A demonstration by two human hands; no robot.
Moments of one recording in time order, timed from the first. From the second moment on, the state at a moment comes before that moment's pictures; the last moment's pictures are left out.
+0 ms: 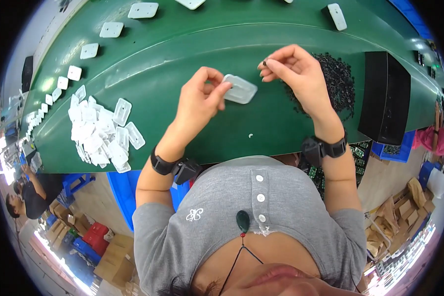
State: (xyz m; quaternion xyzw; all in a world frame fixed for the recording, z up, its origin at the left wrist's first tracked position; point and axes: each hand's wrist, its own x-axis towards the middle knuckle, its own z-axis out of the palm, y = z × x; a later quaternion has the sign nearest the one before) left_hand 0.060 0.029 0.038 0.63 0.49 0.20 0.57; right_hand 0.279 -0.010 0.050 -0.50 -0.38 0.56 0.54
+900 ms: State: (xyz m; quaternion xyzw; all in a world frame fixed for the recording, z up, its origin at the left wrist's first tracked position) left_hand 0.067 0.006 0.019 0.44 0.41 0.32 0.73; right_hand 0.229 -0.034 0.027 -0.60 -0.62 0.23 0.45
